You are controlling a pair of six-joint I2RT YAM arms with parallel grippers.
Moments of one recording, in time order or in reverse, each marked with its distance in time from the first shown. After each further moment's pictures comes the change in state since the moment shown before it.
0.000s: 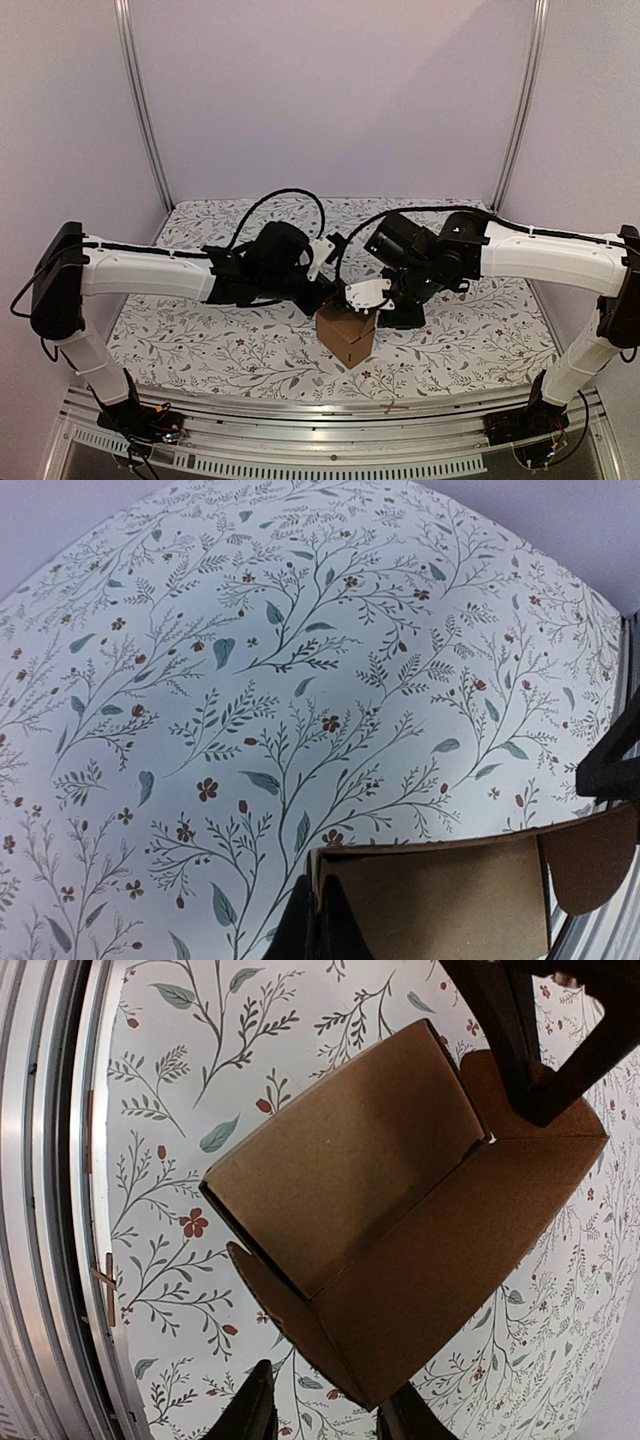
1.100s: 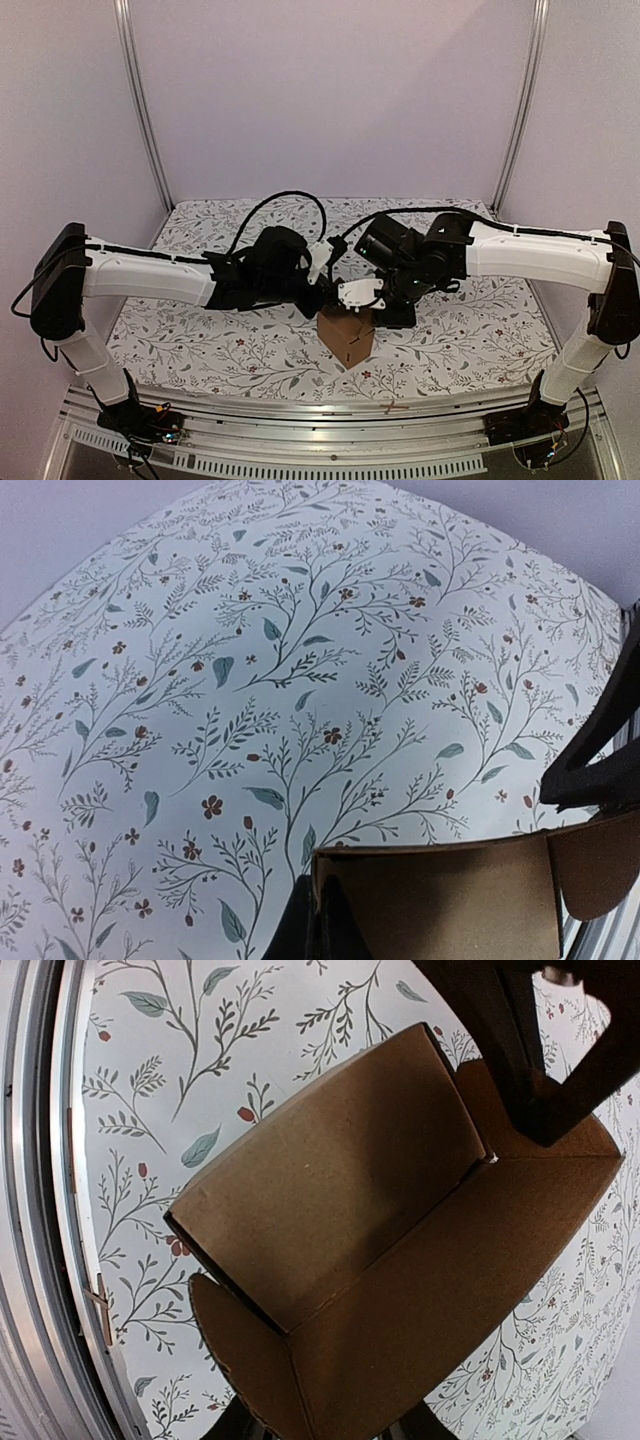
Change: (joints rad) left arm -0.005 0.002 -0.044 0.087 -0.006 0.056; right arm 0.000 0.064 0.035 0.008 0.019 0.053
